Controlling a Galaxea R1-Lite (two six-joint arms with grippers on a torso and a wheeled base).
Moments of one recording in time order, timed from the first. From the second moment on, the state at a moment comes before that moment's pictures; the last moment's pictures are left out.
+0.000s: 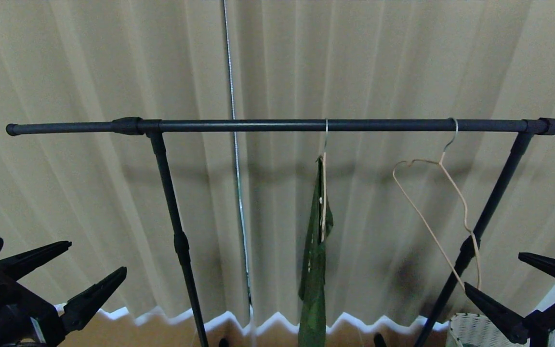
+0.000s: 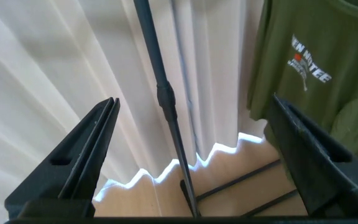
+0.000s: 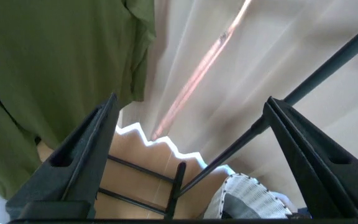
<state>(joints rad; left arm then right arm) -0.12 1.03 -0.17 -0.66 -0.19 0.20 0.42 1.02 -0.21 -0.48 -0.21 -0.15</state>
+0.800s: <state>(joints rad) -0.12 1.04 -0.16 -0.66 -0.19 0.21 0.42 1.04 -0.19 -0.48 -0.21 -0.15</state>
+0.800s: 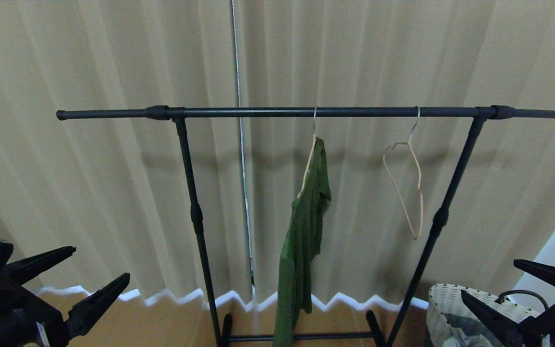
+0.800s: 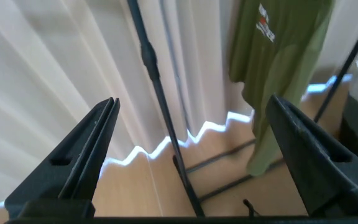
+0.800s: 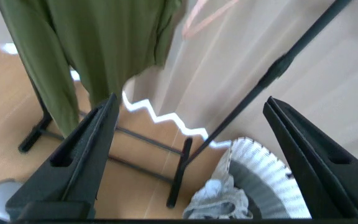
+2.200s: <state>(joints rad) -0.10 1.04 -0.16 -0.66 -0.19 0.21 0.42 1.09 -0.18 -0.48 -0.21 -0.15</state>
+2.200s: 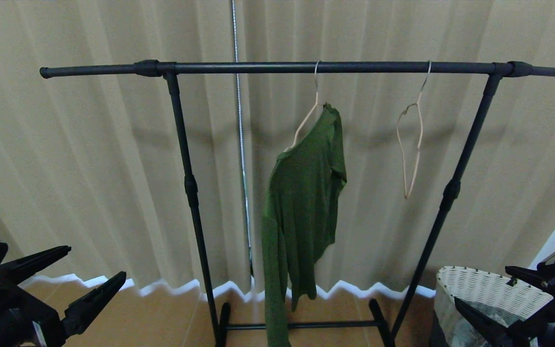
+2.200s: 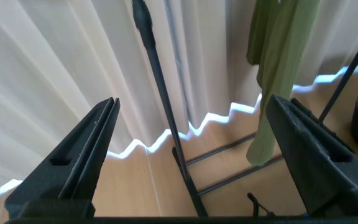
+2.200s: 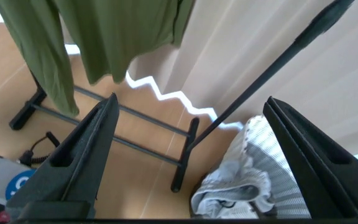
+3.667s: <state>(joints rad) -0.10 1.02 -0.14 -0.66 -0.19 0.25 0.42 1.14 -0.16 -0.48 -0.21 -0.14</state>
